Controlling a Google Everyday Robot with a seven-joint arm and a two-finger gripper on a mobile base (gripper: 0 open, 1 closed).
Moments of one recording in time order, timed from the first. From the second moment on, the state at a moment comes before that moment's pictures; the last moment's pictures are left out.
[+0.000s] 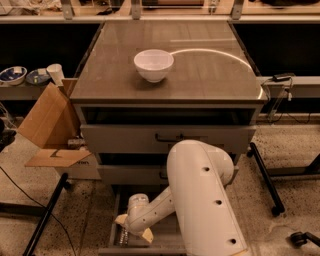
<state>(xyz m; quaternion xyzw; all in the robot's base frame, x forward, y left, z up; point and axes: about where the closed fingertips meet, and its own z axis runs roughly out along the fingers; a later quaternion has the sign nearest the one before) 0.479 0.118 0.188 -0.96 0.24 -0.01 0.11</state>
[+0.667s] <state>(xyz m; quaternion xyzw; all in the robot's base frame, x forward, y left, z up) 0.496 0.115 0.170 -0.97 0.24 0.00 0.09</state>
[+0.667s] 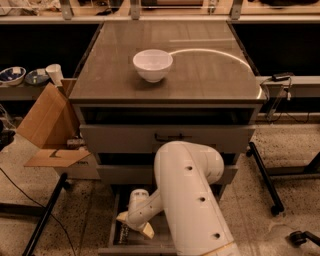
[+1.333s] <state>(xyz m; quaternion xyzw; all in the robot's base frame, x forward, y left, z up) 0.531 0.125 0.139 -0.97 0.21 0.01 0.08</state>
